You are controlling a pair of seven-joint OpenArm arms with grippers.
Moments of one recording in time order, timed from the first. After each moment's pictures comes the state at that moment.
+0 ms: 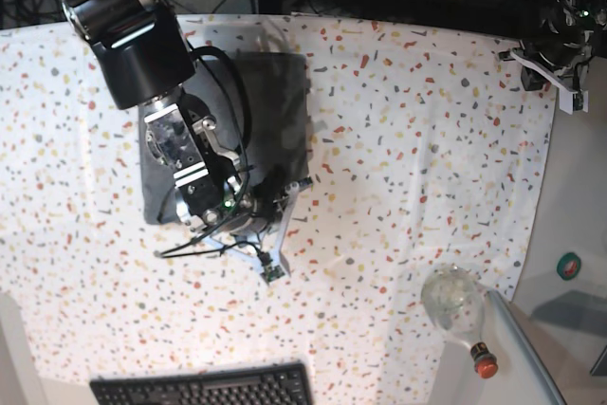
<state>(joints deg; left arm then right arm) 23.8 -12.5 -39.2 87.6 -16.4 -27.6 36.8 17.4 -3.0 -21.3 66.1 2.9 7.0 -47.0</state>
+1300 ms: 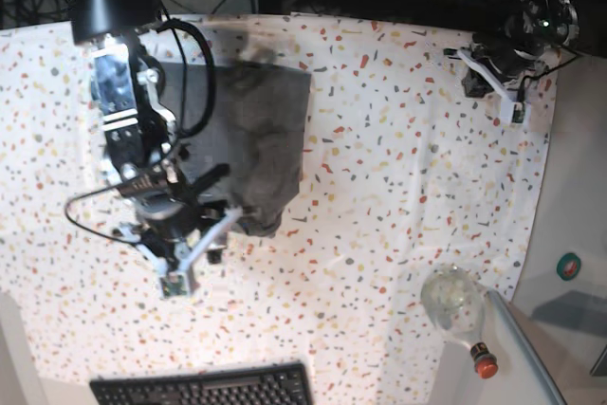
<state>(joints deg) 24.0 -11.8 -22.8 90.5 -16.5 -27.3 36.8 2.7 1.0 -9.7 93.1 2.4 0.1 -41.8</state>
